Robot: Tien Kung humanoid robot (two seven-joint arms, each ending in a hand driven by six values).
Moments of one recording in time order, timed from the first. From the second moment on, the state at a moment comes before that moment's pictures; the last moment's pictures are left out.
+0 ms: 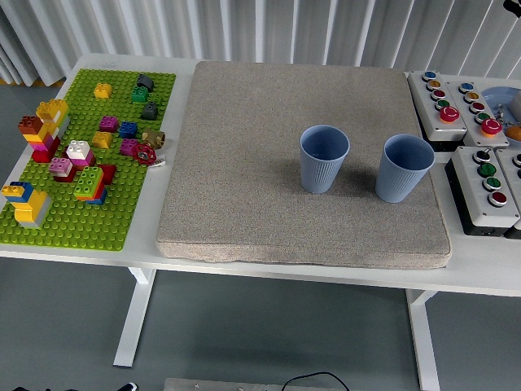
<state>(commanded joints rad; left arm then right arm) -0.22 0.12 -0.13 -0.31 0.25 -0.17 0.12 0.52 -0.43 1.39 1.45 -0.80 0.04 -0.04</state>
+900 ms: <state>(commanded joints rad) -0.22 0.12 -0.14 -0.31 0.26 -0.17 0.13 0.53 -0.41 1.34 1.42 -0.71 0.07 -0.04</state>
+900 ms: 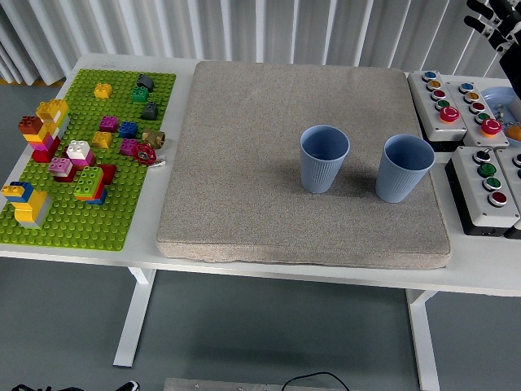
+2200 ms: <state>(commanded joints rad) -0.22 0.12 -0.14 -0.30 0.26 -0.17 0.13 0.52 -0.40 1.35 1.42 -0.71 0.08 -0.04</state>
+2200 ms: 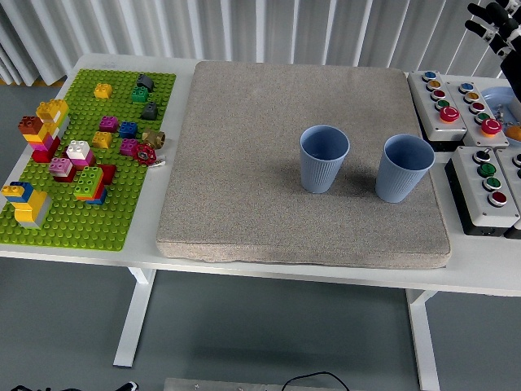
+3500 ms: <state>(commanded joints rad) -0.21 0.12 -0.13 -0.31 0.25 -0.16 0.12 0.52 -0.40 1.33 1.42 -0.71 0.08 -0.04</state>
